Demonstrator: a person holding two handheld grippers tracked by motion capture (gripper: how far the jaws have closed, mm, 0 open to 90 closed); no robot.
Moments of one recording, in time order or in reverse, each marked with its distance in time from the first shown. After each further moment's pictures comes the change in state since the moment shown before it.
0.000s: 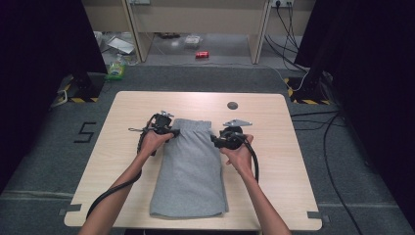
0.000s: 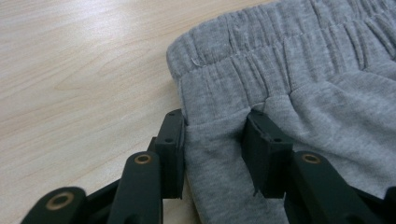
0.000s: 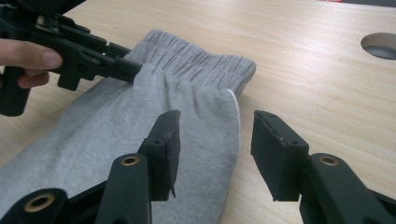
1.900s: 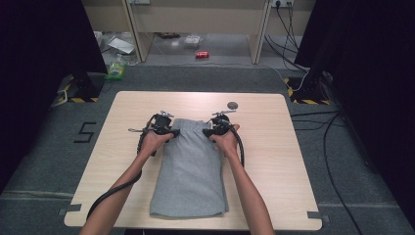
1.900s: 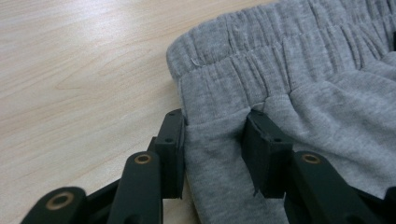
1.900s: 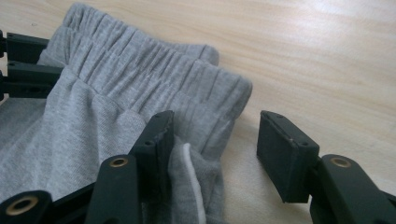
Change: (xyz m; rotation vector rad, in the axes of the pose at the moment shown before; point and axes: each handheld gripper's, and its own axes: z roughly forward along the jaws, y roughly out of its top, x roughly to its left) left arm 0.000 -0.001 0.000 -0.010 0.001 -0.005; right arm -0.024 0.018 0.094 0.159 -0.010 0.088
